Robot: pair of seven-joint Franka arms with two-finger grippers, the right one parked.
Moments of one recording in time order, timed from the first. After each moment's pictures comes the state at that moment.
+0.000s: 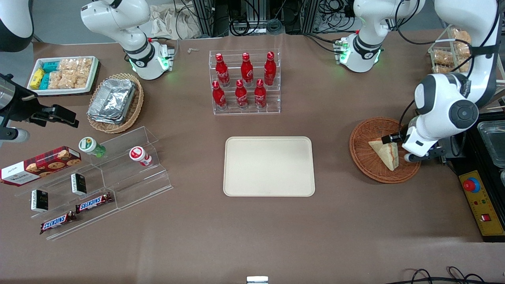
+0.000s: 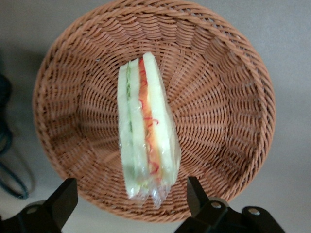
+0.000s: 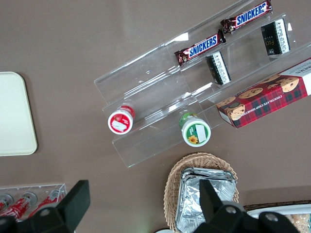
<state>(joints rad) 0.01 0.15 0.00 -2.21 0.03 2.17 -0.23</state>
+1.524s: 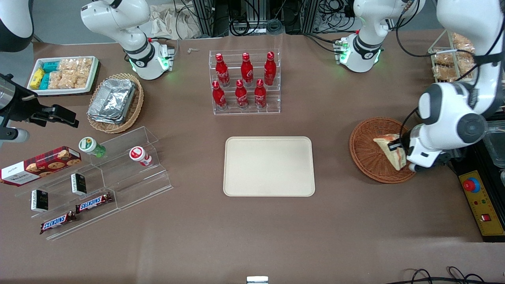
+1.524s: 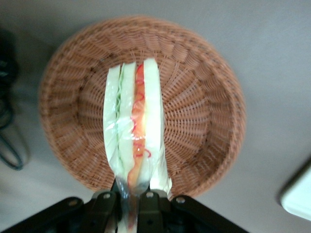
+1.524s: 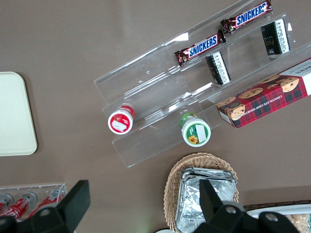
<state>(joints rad) 0.01 0.19 -0.01 -1.95 0.00 1.88 -0.36</state>
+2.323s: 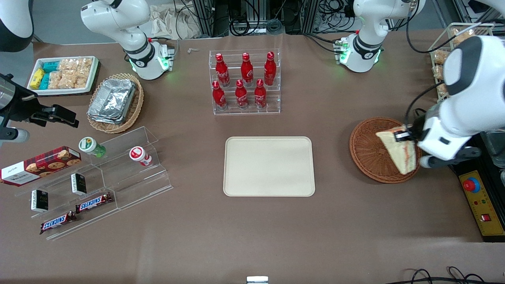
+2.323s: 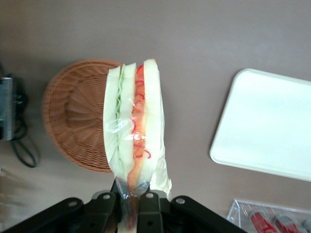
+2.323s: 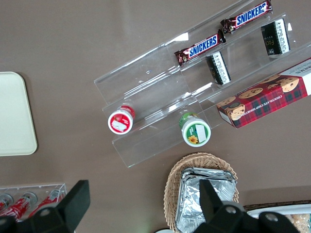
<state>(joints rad) -0.02 0.21 -0.18 -1.53 0.00 1.57 -0.37</state>
